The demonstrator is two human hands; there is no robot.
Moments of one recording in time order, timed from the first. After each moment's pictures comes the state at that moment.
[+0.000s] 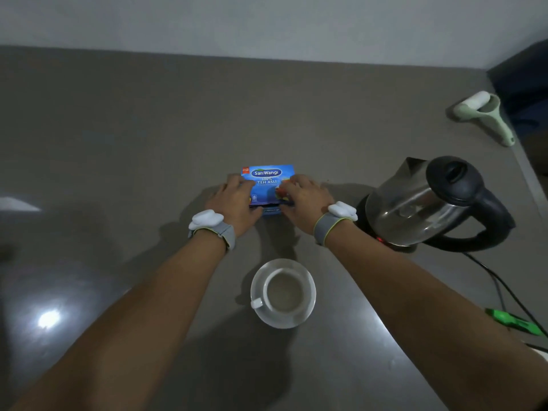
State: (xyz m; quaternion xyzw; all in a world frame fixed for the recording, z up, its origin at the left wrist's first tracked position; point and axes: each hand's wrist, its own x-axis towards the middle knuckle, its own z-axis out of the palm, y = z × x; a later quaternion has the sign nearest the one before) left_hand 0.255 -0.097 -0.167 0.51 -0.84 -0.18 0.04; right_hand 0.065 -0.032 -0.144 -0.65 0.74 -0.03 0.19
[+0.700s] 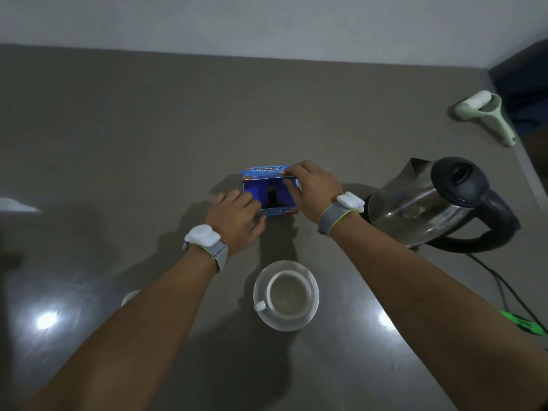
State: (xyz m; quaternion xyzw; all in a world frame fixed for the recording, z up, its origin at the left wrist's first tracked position) left_hand 0.271 -0.079 -0.172 0.37 -0.92 -0.02 0.14; right_hand 0.058 -0.048 -0.132 -0.64 0.74 -0.15 0.12
